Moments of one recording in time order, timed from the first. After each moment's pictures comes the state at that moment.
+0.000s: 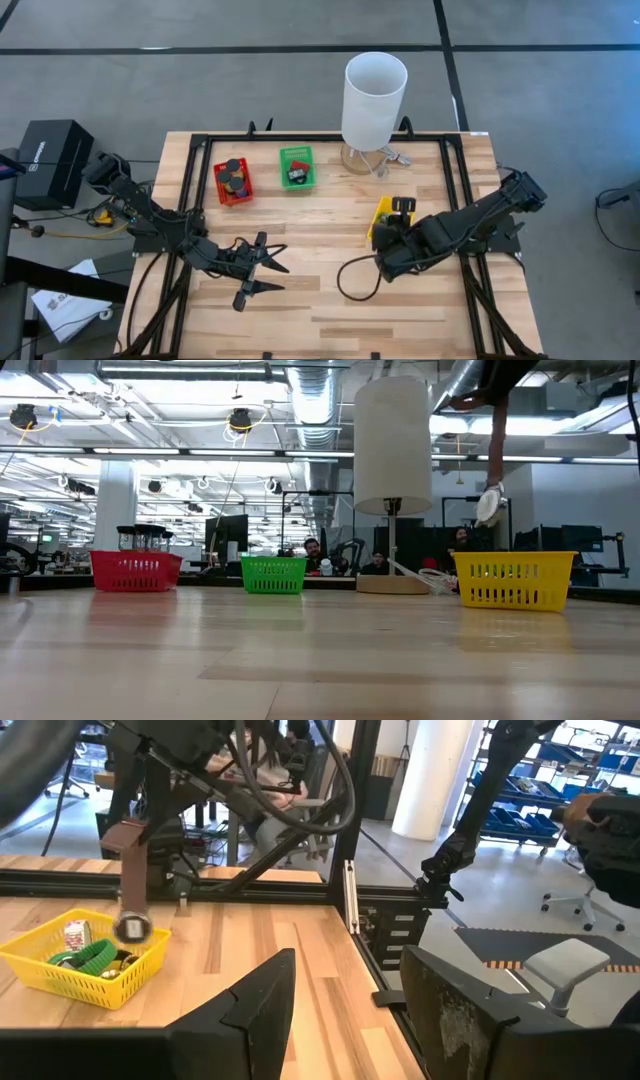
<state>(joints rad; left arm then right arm) -0.64 1.19 0.62 0.49 -0.42 -0.19 0.48 1.62 1.58 -1.48 0.58 0.46</state>
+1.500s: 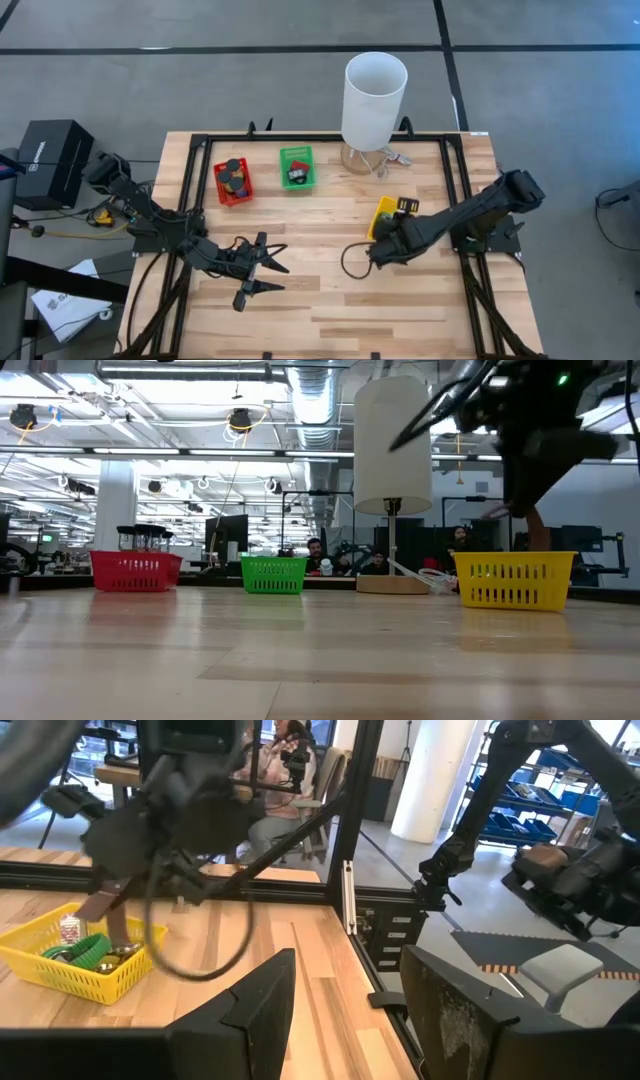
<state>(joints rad) -0.64 1.19 0.62 0.49 -0.42 -0.22 0.38 1.62 1.16 -1.29 0.52 0.58</state>
